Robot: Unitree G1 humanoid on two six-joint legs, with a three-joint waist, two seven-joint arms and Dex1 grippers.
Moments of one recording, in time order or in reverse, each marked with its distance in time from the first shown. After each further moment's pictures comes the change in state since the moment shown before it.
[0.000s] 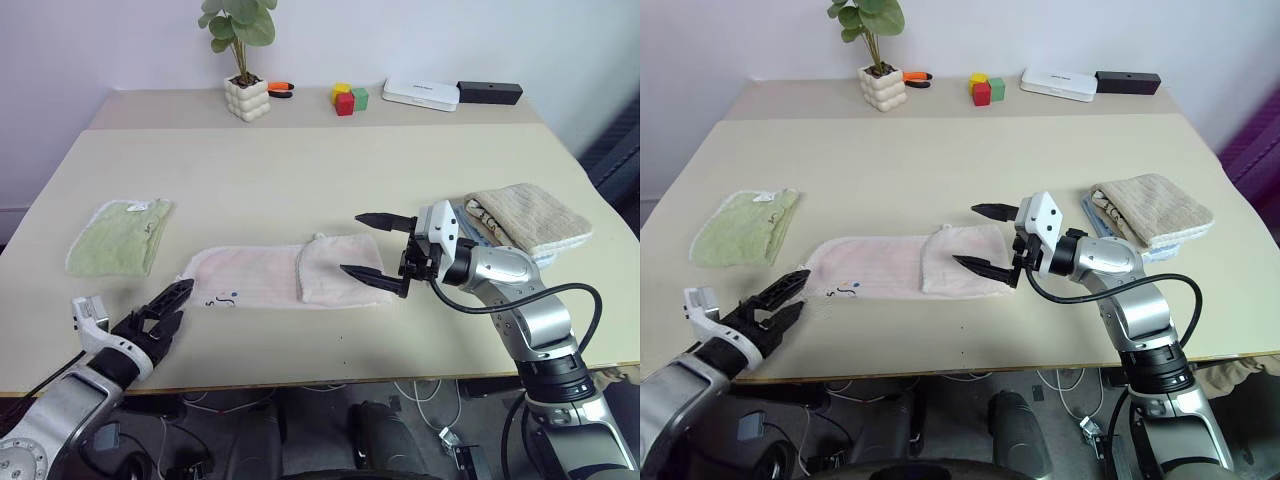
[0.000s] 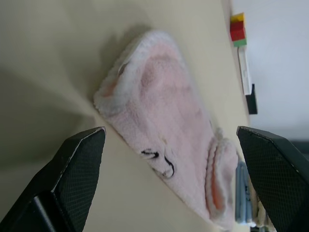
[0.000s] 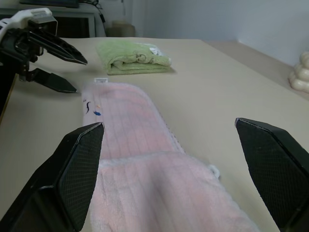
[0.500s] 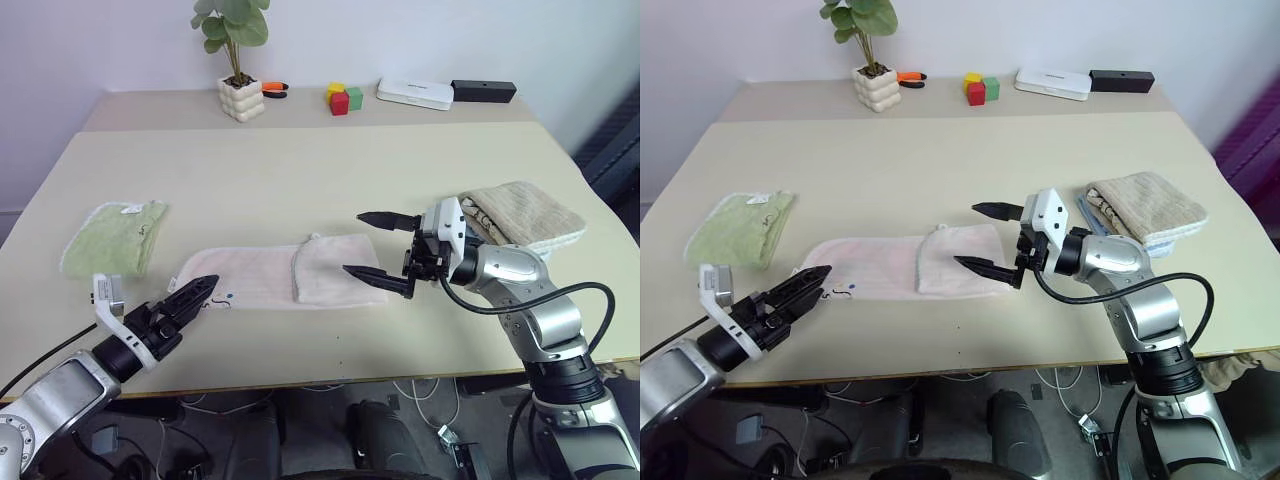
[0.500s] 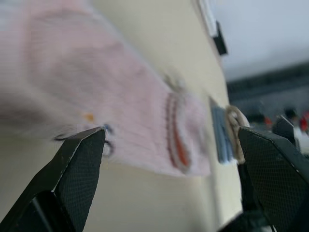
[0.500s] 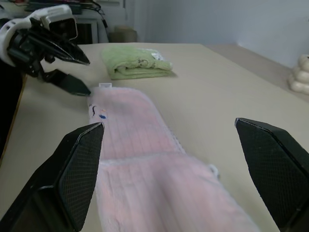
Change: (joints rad) left arm -0.001 0.088 0.059 -0.037 -0.010 0.156 -0.102; right arm 0.000 -0.010 -0.004 -0.021 0.049 0.019 0.007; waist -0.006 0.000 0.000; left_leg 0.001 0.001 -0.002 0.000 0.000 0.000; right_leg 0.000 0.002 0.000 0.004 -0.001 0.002
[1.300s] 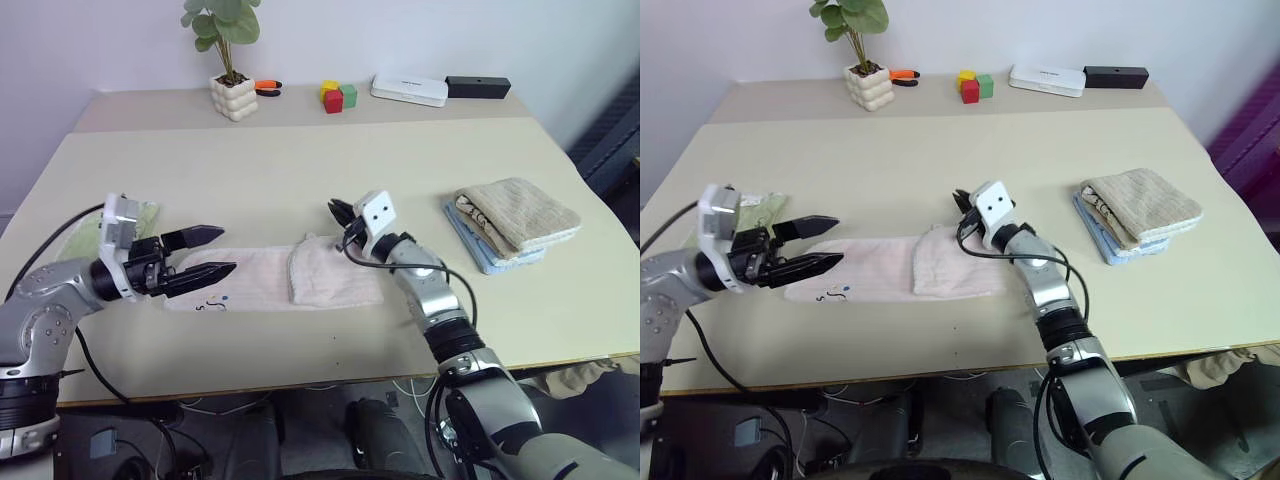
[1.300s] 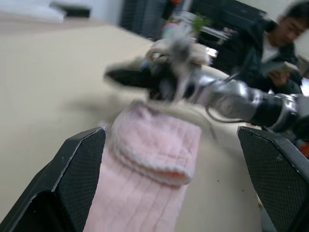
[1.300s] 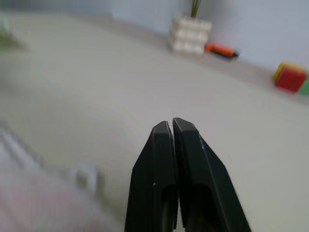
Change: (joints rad) left arm -0.511 0.145 -0.200 0.299 1.092 -0.126 -1.291; right arm -0.229 0.316 0.030 0.548 -0.311 -0.353 -0.395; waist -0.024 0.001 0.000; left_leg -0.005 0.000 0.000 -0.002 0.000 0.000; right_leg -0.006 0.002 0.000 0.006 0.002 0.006
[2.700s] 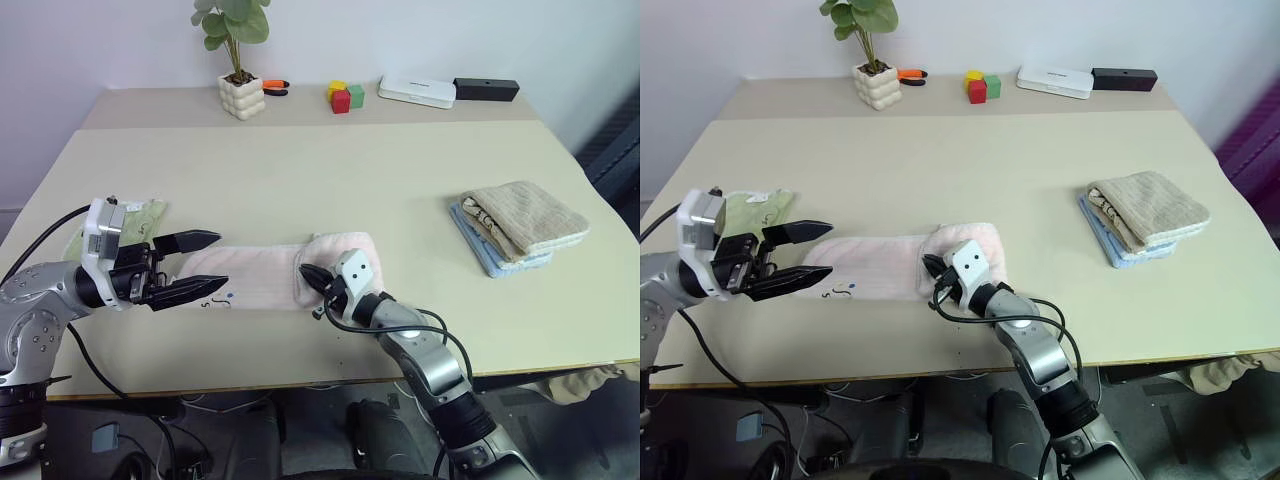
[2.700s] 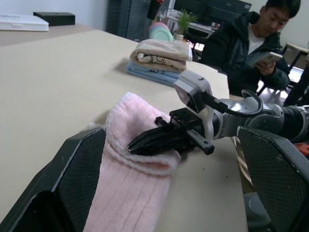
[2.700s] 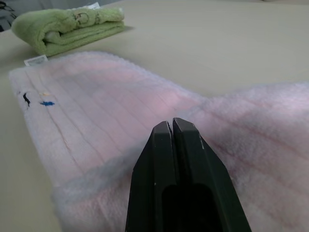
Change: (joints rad) left arm 0.001 0.068 0.028 0.017 0.027 -0.153 -0.215; right arm 0.384 0.084 0.246 -0.369 0.016 0.274 -0.128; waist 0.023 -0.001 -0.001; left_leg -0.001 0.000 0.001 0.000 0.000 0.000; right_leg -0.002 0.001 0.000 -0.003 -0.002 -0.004
